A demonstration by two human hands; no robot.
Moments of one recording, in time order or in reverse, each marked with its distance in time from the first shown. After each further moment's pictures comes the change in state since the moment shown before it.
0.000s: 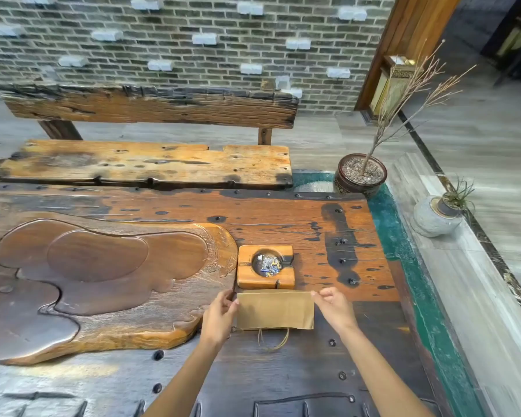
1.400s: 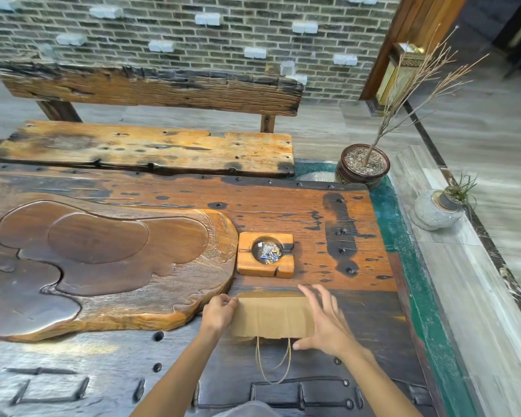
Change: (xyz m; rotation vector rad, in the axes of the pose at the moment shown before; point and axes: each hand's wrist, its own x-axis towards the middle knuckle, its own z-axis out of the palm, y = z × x) left_hand 0.002 -0.023 0.009 0.015 0.000 -0.307; right_hand -0.044 0.028 0.007 -0.641 -0.242 -0.409
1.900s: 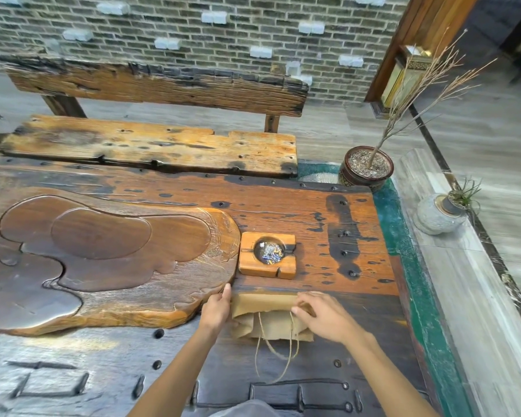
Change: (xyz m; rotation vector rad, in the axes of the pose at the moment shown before) left_hand -0.010 0.014 -0.009 -0.129 -0.003 -0.042; right_hand 0.012 -0.018 -0.034 -0.043 -0.042 -0.158
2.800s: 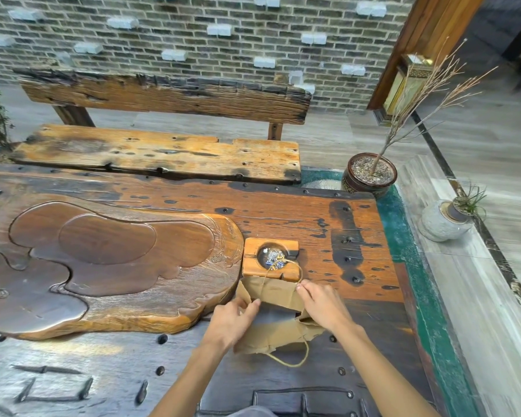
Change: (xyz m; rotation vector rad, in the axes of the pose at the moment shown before) left_hand -0.043 0.017 -0.002 0.420 -0.063 0.322; right_hand 0.020 -0.020 -0.012 0.026 0.215 0.107
